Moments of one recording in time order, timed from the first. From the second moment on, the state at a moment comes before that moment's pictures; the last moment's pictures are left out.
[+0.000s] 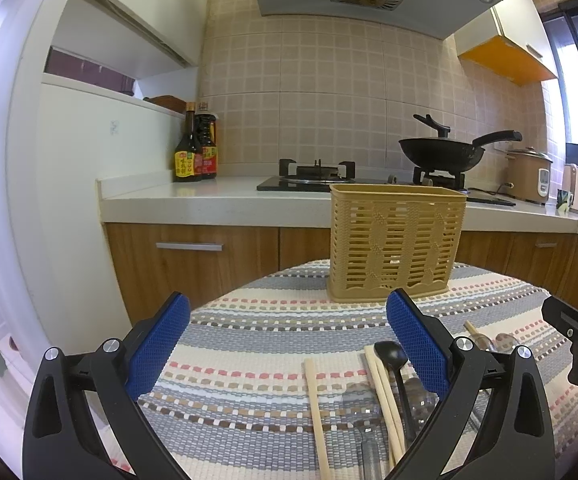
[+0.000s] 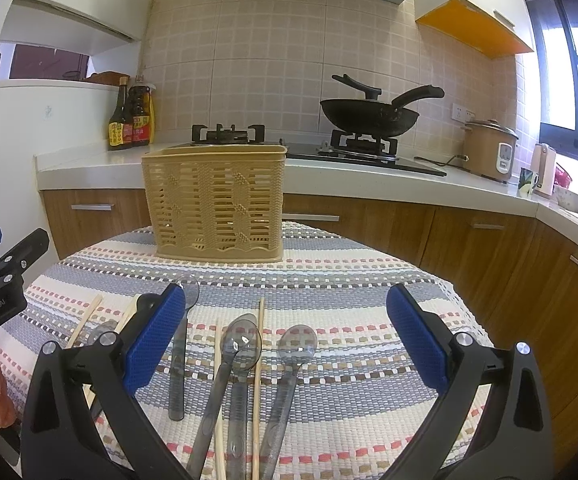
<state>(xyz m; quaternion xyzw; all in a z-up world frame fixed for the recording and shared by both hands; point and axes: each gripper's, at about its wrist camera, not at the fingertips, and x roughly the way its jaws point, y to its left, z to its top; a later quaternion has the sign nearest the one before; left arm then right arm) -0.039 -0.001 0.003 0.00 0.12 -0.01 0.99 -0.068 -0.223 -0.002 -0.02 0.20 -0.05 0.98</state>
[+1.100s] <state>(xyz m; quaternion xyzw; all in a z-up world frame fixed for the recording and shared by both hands) 0.077 0.014 -0.051 0.00 0.53 -0.17 0.83 0.042 -0.302 -0.030 0.08 0.58 0.00 0.81</state>
